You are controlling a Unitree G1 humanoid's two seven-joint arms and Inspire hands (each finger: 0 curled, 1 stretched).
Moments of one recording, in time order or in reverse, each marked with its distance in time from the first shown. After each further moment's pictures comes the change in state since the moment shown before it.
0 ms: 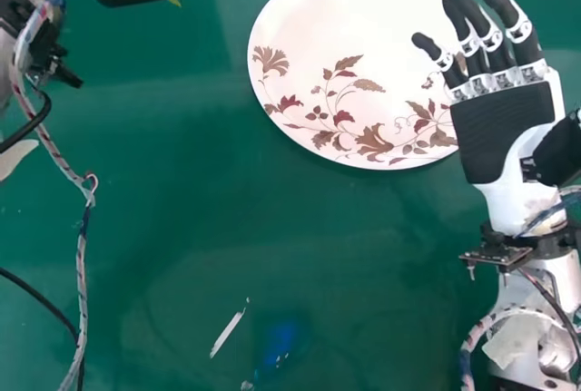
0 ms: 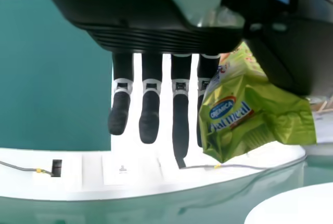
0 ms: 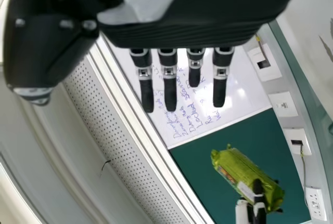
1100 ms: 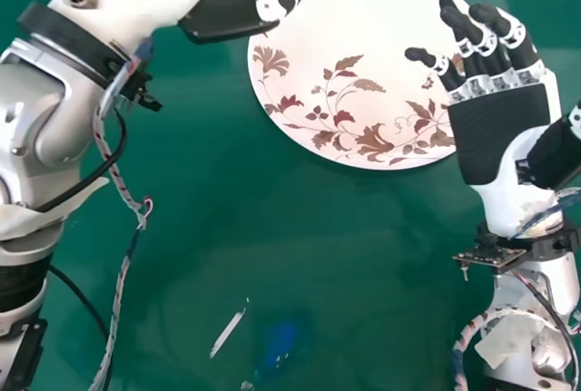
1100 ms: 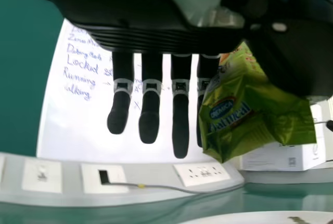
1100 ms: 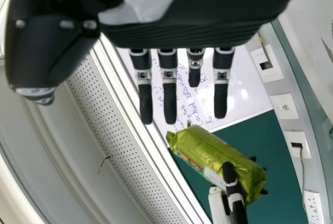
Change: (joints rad) left arm 0.019 -0.189 -0.112 -0.067 0.043 -0.101 0.088; right arm 0.007 0.001 0.023 -0.004 -0.030 -0.038 -0.026
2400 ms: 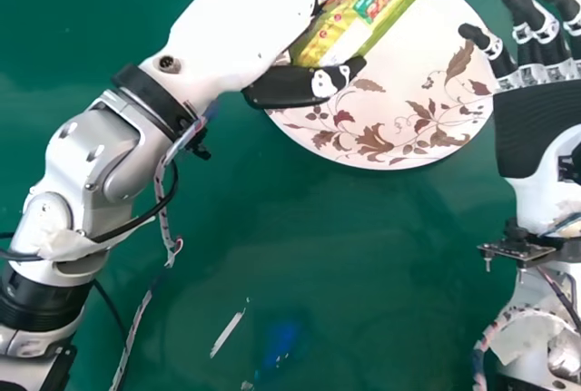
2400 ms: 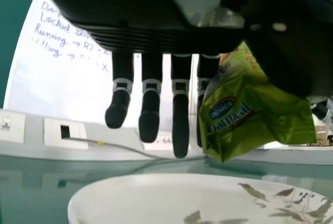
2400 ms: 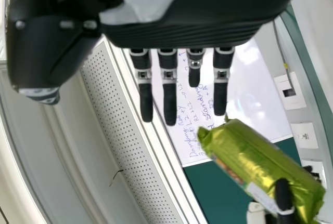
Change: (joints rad) left arm 0.092 -0.088 -0.096 0.028 0.016 -0.080 0.003; right arm -0.016 -0.008 -0.080 0.006 0.012 -0.063 -0.036
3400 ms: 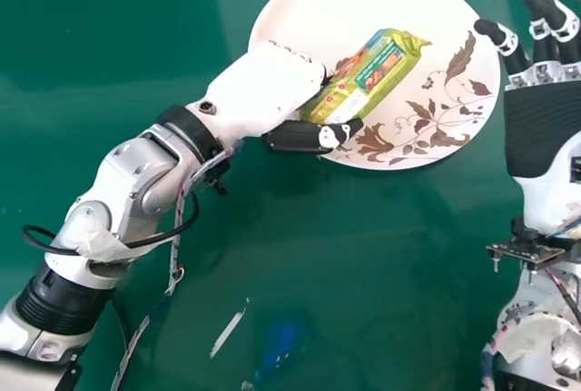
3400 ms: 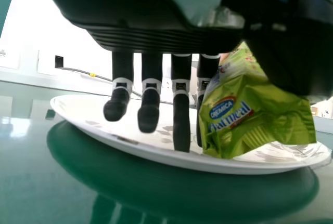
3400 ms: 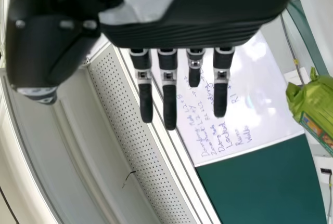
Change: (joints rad) left arm 0.031 -0.015 -0.098 0.193 -0.040 -0.064 0.022; right arm -0.010 0.007 -0.013 0.016 0.036 -0.026 0.015
